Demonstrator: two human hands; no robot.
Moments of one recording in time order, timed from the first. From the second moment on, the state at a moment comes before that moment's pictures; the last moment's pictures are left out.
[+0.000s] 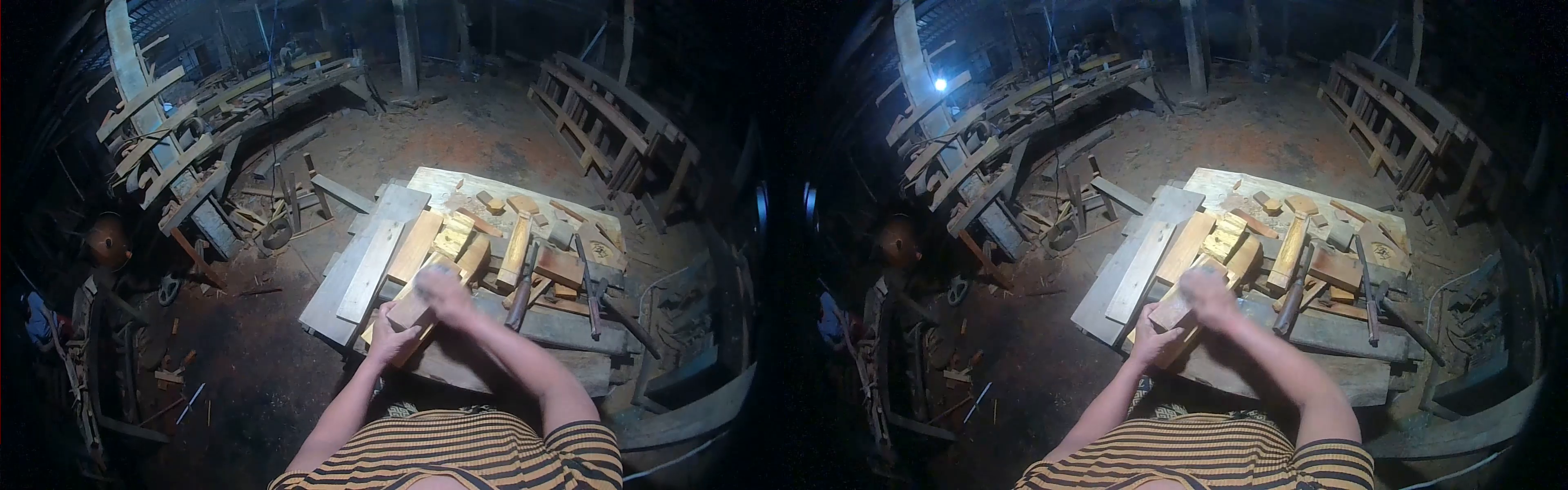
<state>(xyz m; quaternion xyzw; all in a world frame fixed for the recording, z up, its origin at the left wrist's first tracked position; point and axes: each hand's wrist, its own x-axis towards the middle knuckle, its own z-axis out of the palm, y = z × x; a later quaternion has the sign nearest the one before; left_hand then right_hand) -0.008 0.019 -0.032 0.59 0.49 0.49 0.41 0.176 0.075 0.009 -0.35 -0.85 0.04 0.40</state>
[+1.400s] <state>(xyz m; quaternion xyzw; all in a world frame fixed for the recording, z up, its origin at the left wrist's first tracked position) -0.012 0.030 -0.053 0.60 0.47 0.50 0.40 0.148 0.009 0.010 -0.26 -0.90 0.12 0.32</state>
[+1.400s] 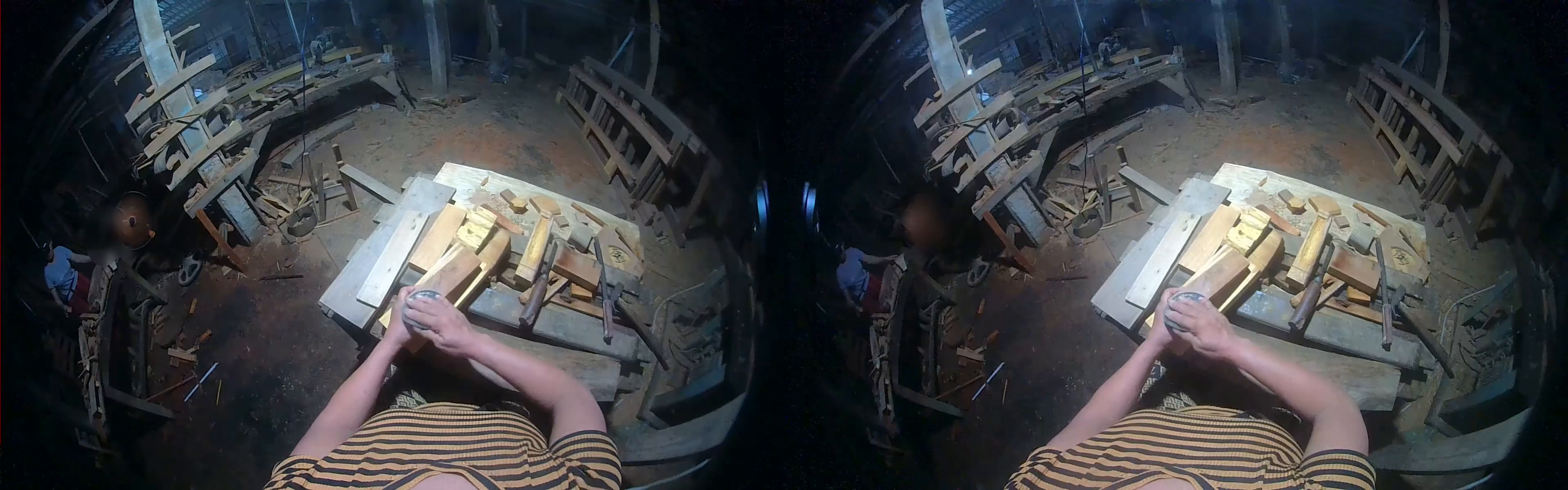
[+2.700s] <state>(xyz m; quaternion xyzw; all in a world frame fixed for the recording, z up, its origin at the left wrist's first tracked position) -0.008 0.029 -0.049 0.59 0.49 0.51 0.40 0.210 0.100 -0.013 -0.51 -0.77 0.05 0.39</state>
